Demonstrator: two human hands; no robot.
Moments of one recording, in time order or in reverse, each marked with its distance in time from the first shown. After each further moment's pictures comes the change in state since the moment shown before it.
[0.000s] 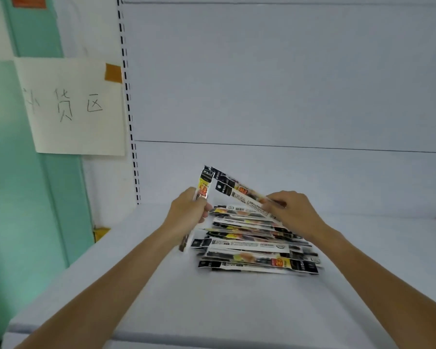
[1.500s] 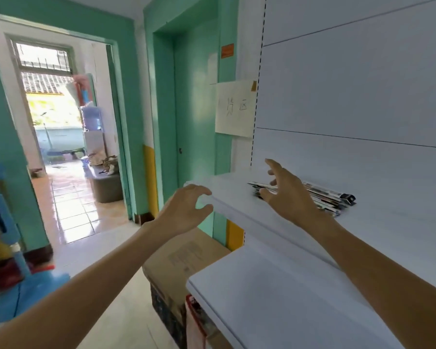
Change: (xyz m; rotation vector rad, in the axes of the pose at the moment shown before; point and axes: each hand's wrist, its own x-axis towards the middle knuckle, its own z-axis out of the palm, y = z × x) left_hand -0.321 0.098 0.043 0.927 0.507 -0.124; right_hand -0.141 -0.043 -0.068 0.378 -0.225 -0.595
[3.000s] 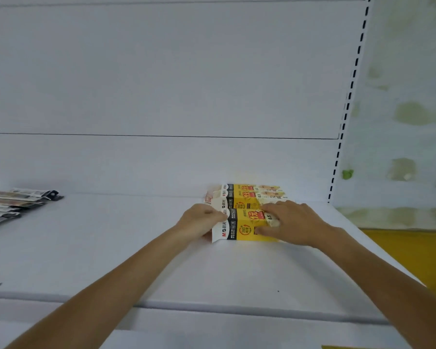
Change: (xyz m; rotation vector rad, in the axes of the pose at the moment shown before) left_hand -0.083 0.557 0.251 -0.757 -0.778 0.078; right_hand -0.392 0.270 -0.402 -0.680 -0.198 0.720
